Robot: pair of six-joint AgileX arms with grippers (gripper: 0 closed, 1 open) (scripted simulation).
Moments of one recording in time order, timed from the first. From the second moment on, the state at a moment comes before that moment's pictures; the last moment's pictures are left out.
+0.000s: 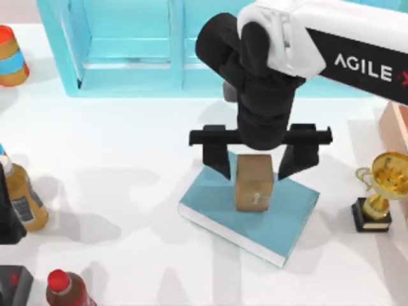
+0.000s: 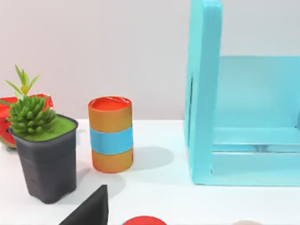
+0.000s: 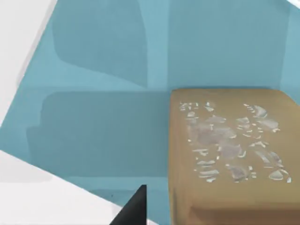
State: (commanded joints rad) left arm 0.00 0.00 0.00 0.00 0.00 0.00; right arm 0.69 2.12 1.79 -1.24 0.00 0.71
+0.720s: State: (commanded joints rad) left arm 0.00 0.00 0.00 0.00 0.00 0.00; right arm 0.68 2.12 1.82 -1.27 0.00 0.71
